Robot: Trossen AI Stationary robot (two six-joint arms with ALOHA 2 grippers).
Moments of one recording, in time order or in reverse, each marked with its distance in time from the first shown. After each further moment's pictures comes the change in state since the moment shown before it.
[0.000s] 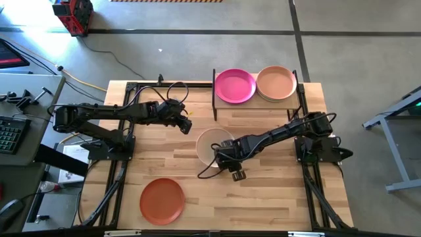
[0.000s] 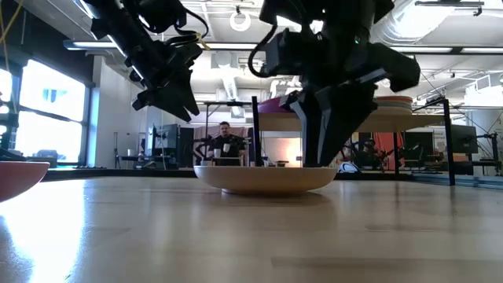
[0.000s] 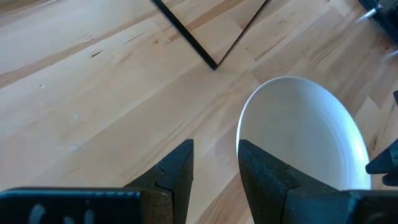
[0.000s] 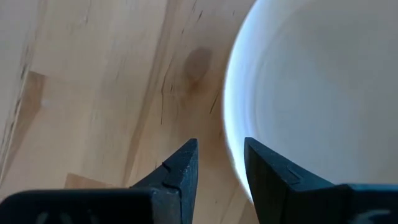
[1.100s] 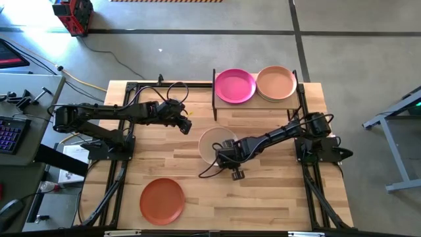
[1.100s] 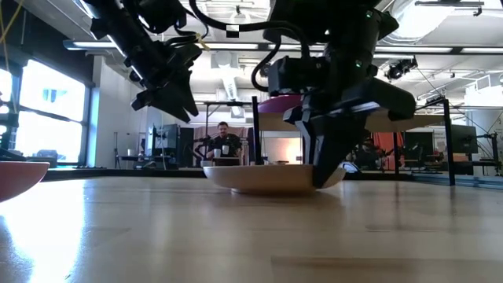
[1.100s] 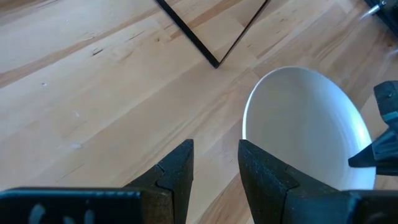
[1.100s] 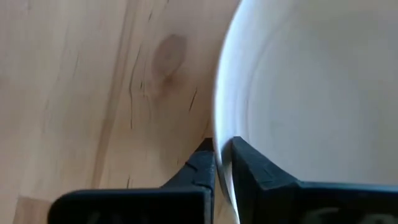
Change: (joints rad) left arm 0.000 0.000 0.000 -0.008 -0.001 0.003; right arm -0.004 0.024 -0.078 0.097 0.054 0.042
